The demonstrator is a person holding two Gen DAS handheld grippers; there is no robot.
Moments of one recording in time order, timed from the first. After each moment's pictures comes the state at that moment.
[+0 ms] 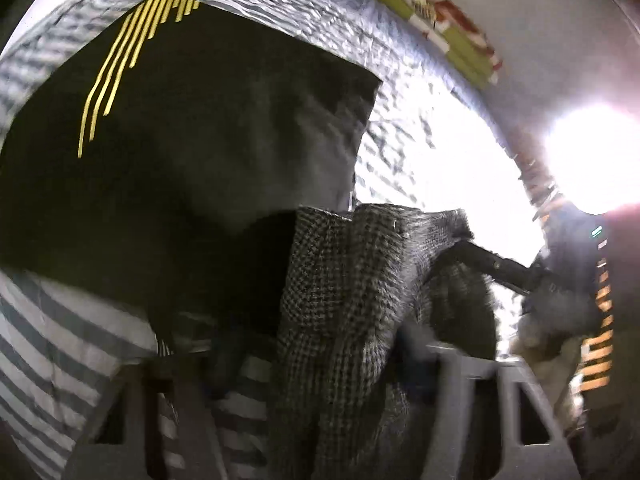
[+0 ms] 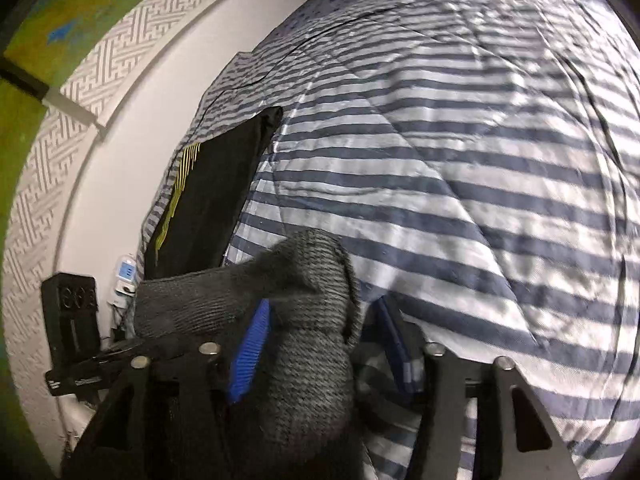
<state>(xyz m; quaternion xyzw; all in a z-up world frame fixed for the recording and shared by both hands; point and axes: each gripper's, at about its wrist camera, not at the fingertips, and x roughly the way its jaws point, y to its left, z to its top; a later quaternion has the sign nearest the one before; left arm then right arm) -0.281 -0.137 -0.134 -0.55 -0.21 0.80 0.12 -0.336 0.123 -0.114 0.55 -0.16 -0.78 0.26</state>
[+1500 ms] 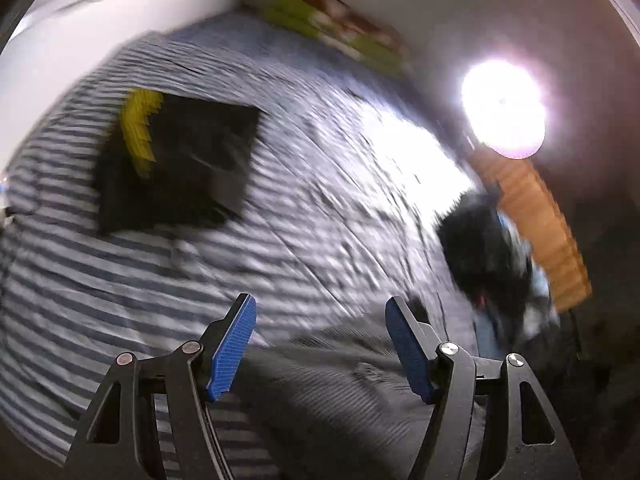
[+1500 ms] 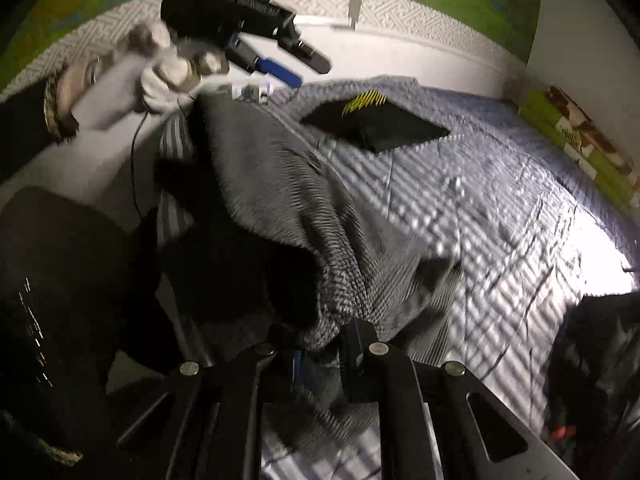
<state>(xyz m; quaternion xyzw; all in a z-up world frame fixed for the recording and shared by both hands) -0.078 -0.112 0.022 -0.49 -0.14 0.83 0.23 0.051 0.119 -0.024 0.38 0.21 -0.83 0.35</state>
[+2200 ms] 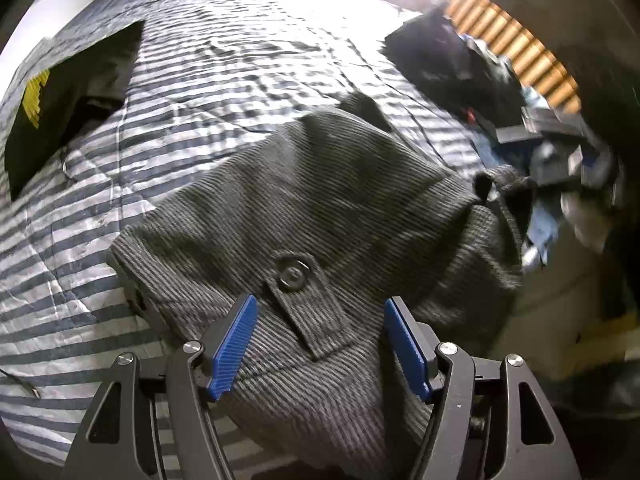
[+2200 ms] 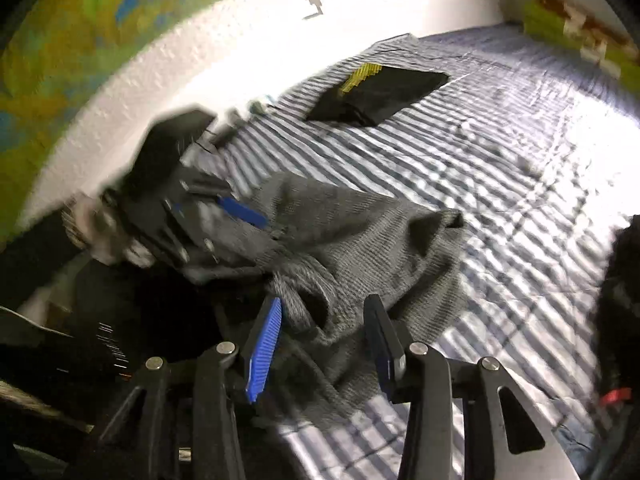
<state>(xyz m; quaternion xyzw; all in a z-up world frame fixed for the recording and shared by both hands) 0.018 -0.019 -0.048 -0.58 0.05 0.75 0.31 -0.015 0.198 0.002 0.48 0.02 -0.77 0.43</state>
